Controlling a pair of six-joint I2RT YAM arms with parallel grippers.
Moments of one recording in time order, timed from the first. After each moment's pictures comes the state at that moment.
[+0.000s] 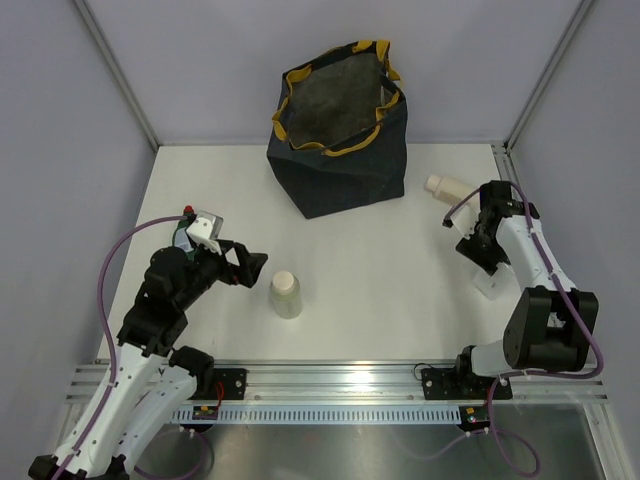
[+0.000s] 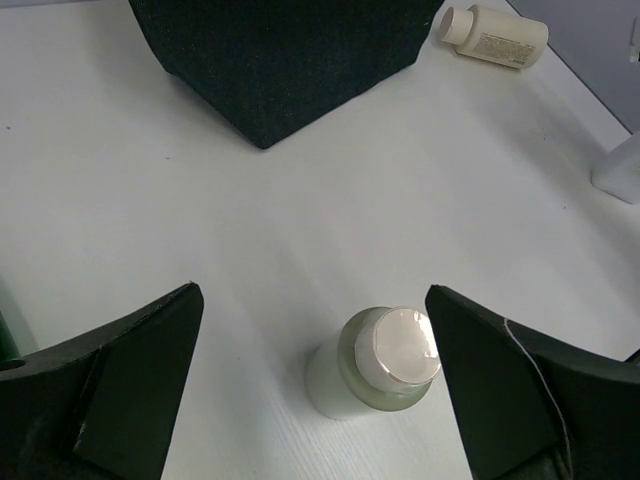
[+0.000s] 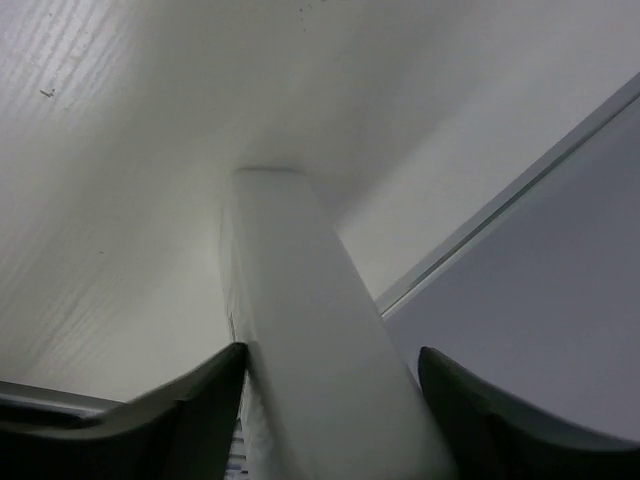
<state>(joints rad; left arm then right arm) -0.37 0.53 0.66 -0.37 0.19 -0.19 -0.10 1.40 1.07 -0.96 0.19 -0.95</state>
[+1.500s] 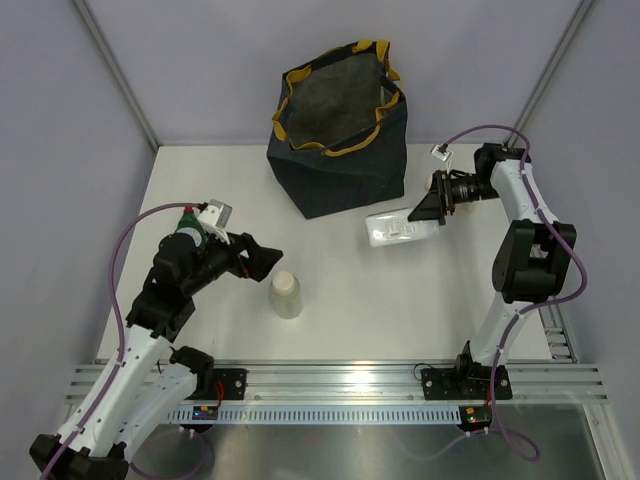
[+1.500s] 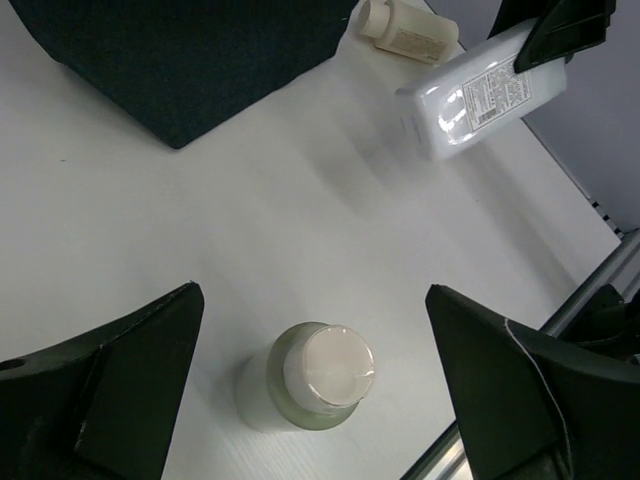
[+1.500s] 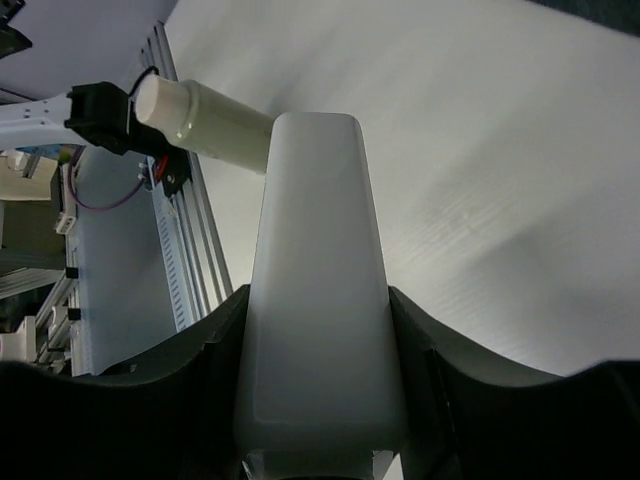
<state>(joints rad) -0.37 0.64 0.68 -0.28 0.35 -0.31 -0.10 1.88 1.64 -1.32 -1.16 -0.80</state>
